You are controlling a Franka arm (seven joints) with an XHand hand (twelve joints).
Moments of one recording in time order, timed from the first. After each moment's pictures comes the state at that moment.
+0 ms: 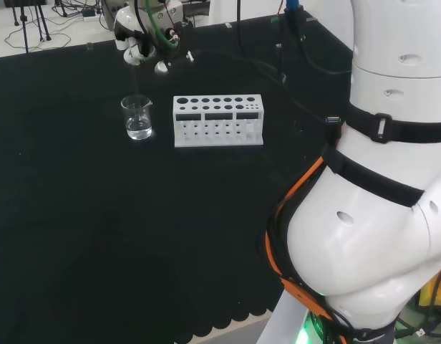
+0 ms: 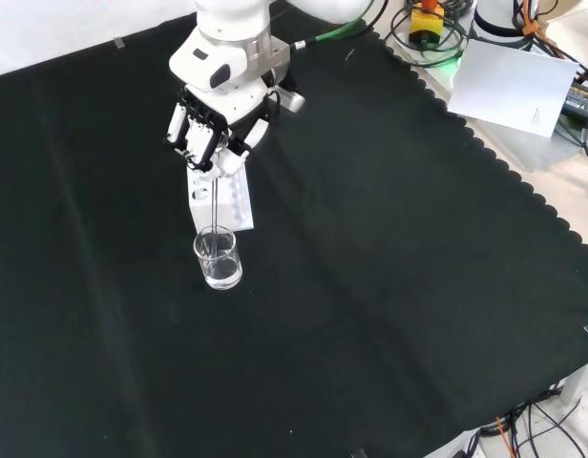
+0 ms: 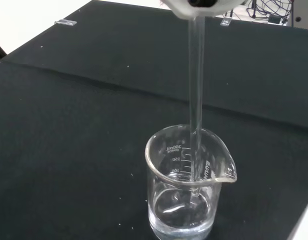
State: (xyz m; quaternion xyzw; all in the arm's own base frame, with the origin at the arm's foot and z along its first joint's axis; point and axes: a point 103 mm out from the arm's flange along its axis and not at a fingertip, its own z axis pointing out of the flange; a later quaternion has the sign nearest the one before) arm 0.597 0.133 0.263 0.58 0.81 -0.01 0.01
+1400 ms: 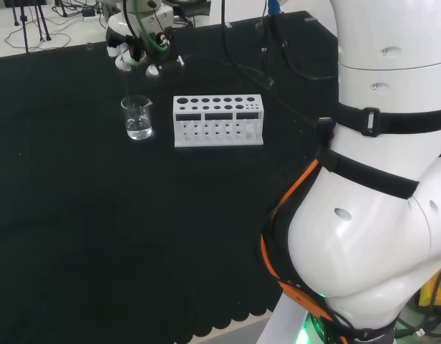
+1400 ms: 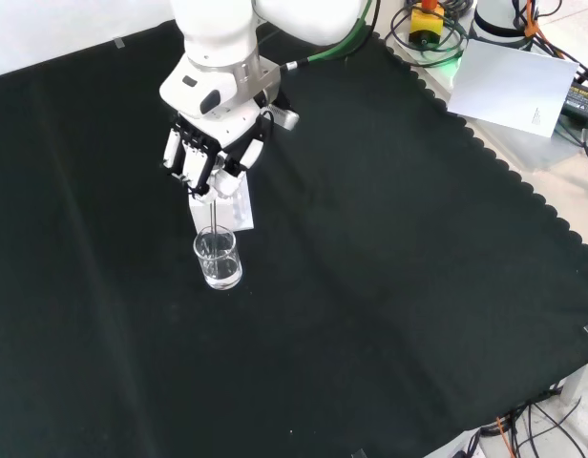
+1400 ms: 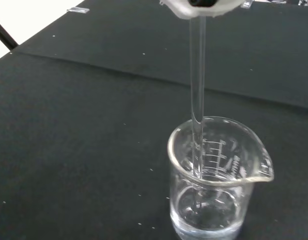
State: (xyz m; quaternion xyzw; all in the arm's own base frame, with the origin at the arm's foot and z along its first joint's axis) arm 0.616 0.149 0.245 0.58 0.82 -0.02 -0.02
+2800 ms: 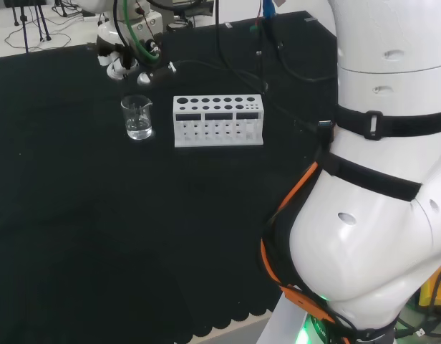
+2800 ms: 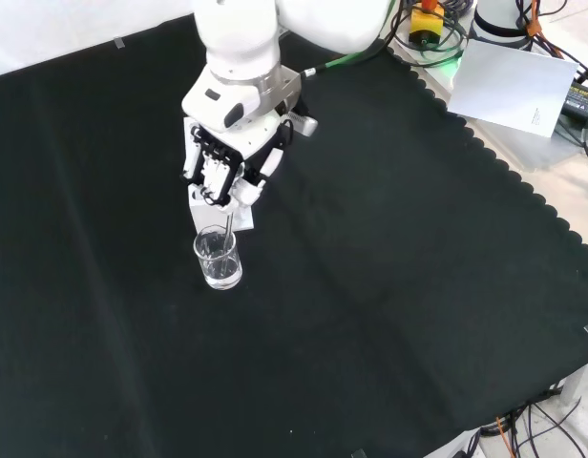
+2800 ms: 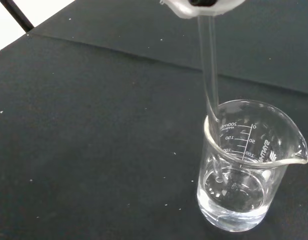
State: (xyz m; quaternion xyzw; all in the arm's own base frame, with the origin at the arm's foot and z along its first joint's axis) arm 0.601 0.173 0.239 0.57 0.82 -0.03 -0.02
